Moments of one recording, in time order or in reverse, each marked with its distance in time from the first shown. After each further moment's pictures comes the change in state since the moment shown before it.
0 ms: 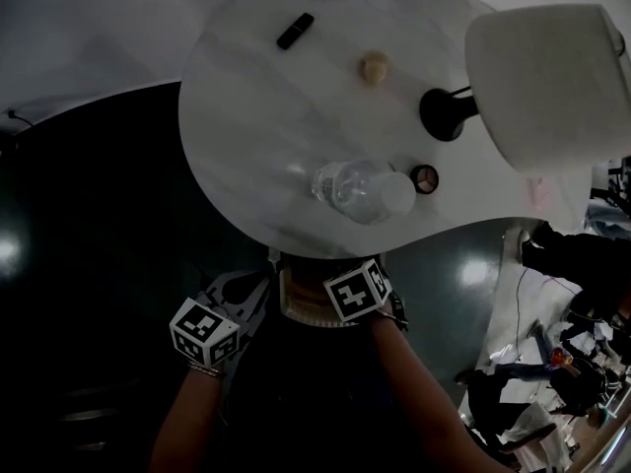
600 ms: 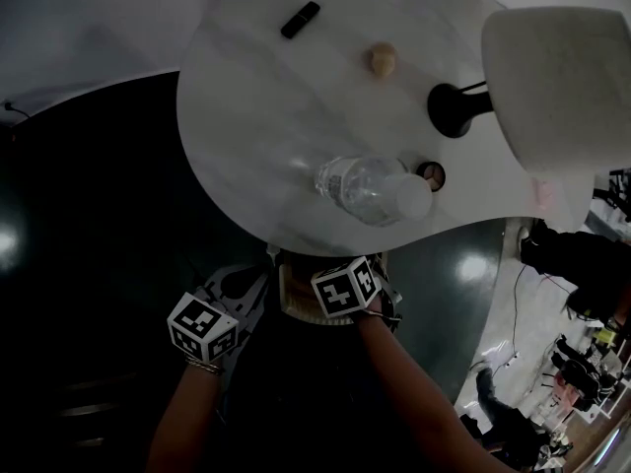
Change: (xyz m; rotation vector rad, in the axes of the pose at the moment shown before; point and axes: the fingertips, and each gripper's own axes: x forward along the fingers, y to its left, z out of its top) left arm 0.004 0.006 -0.003 -0.007 0.005 0.003; right arm 0.017 -0.010 0.012 -0.012 -0.039 -0.143
